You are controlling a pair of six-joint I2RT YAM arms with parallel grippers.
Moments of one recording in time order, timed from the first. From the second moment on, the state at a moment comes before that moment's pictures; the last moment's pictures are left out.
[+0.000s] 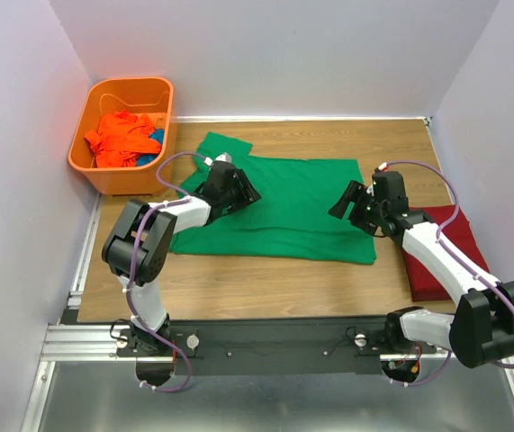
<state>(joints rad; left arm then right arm) -0.44 1.82 0.99 0.17 0.09 -0.83 0.24 1.22 0.78 -0.34 -0.12 0.63</state>
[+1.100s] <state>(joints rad) -0.26 2.28 2.11 -0.25 -0.45 -0.35 0.24 1.77 1.26 -0.10 -0.05 0.57</state>
